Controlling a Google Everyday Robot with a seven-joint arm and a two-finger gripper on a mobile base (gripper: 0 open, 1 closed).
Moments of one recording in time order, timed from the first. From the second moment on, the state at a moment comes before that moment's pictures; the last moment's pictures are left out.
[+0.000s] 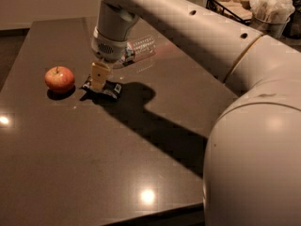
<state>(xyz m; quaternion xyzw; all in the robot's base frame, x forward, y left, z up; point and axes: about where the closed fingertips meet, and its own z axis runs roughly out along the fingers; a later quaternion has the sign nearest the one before) 0.606 0.123 0.867 -0.63 0.75 0.13 0.14</state>
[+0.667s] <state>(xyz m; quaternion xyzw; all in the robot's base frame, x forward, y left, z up) 0.606 0.138 0.863 -0.64 0.74 0.16 0.14</state>
